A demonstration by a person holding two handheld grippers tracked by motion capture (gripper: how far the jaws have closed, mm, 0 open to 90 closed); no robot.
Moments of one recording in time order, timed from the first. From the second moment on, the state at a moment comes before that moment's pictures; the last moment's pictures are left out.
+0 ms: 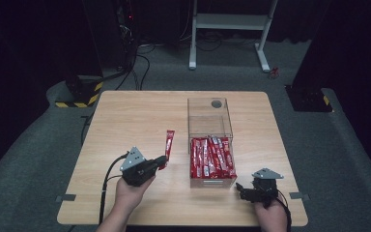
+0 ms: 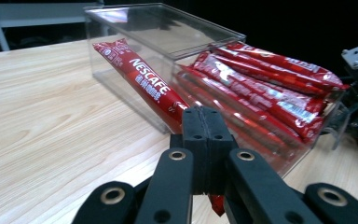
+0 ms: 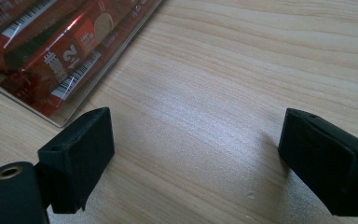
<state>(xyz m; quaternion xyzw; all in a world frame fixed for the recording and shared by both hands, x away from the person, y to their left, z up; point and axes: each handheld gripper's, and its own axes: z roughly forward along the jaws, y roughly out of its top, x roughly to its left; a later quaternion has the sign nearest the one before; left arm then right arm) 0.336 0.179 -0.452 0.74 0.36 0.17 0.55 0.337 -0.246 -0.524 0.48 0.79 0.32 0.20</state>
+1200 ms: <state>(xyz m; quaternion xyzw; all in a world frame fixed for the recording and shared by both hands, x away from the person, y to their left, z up) 0.369 0.187 -0.508 0.76 0.43 0.15 0.47 0.337 -0.246 -0.524 0.48 0.79 0.32 0.20</state>
